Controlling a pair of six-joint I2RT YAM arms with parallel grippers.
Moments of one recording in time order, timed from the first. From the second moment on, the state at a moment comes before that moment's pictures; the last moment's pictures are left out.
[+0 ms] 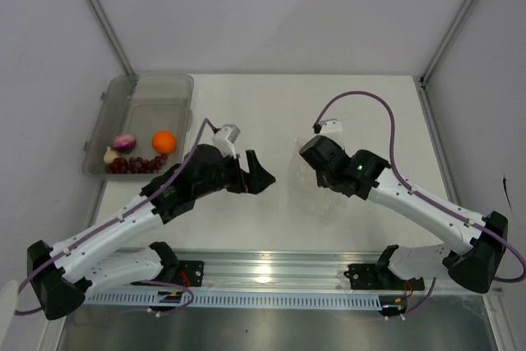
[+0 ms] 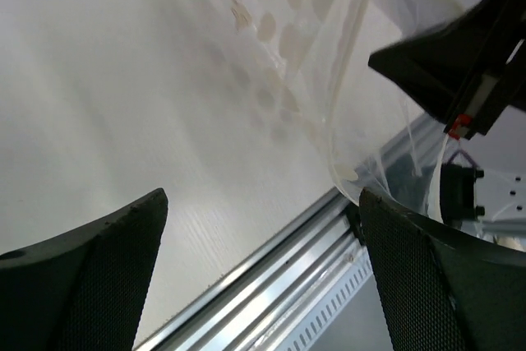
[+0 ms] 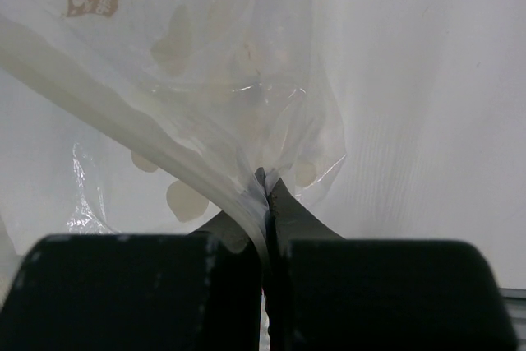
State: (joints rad) left arm -0.86 0.98 0.82 -0.31 0.04 -0.69; right arm 0.93 1.26 1.21 -0.96 0.57 0.58
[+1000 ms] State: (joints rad) left arm -0.03 1.46 1.25 -0.77 -0.39 -0.95; right arm 0.86 1.26 1.20 -0.91 0.51 0.45
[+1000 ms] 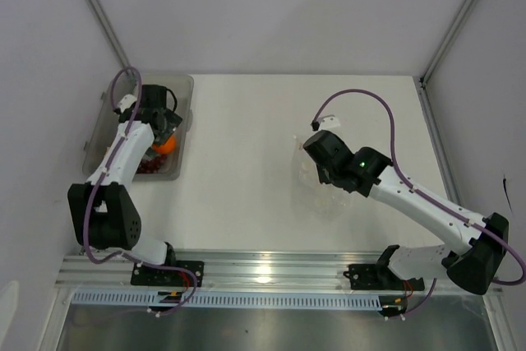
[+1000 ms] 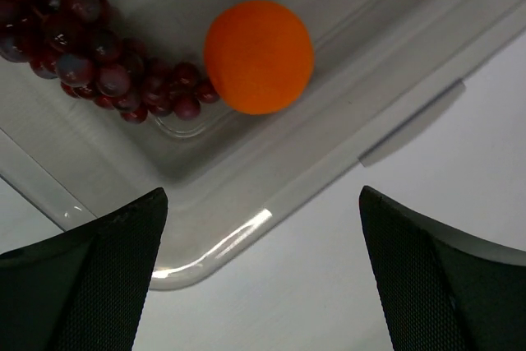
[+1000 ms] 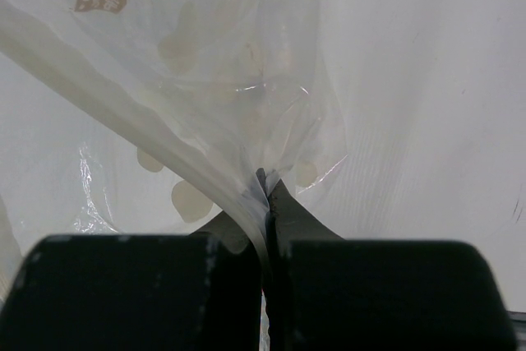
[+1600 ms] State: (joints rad) left arm 0.08 1.80 1.42 -0.79 -0.41 -1.06; right arm 0.85 1.30 1.20 -0.91 0.51 0.41
